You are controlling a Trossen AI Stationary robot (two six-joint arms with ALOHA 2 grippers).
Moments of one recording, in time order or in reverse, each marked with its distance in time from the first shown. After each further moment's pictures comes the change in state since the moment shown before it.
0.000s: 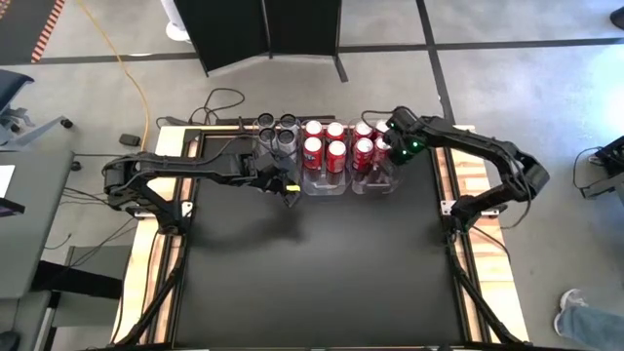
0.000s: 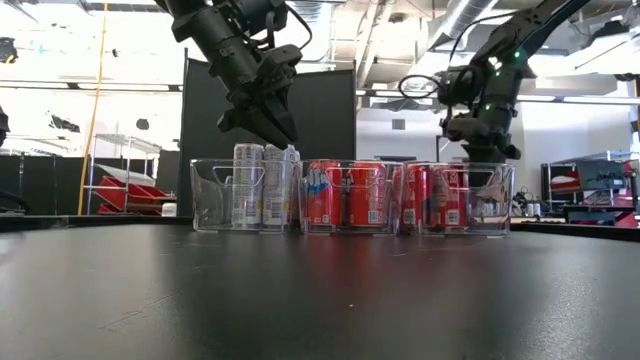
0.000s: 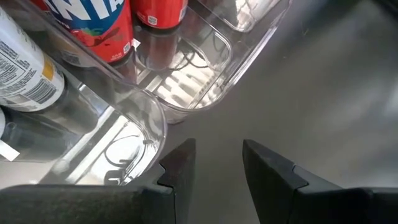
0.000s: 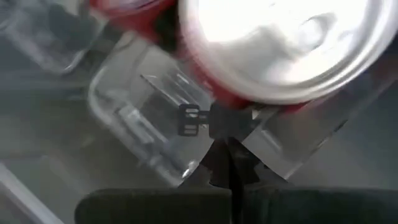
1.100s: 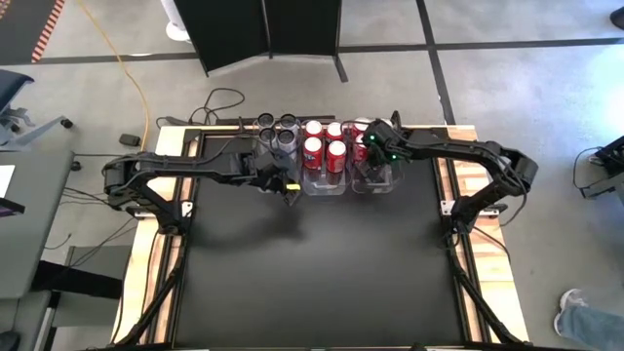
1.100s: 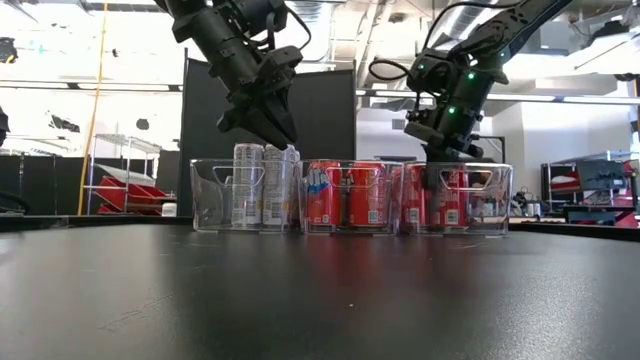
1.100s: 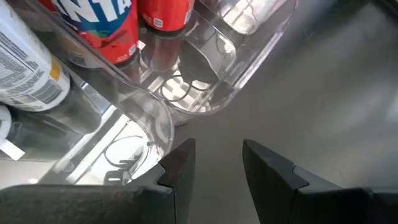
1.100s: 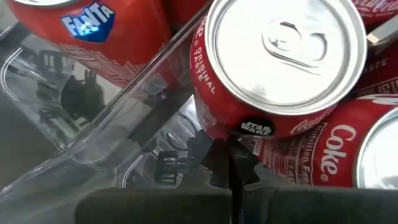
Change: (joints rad) left arm 0.008 0.000 0.000 0.002 -0.002 -0.009; right arm 0.225 0.068 0.000 0.301 0.224 0.178
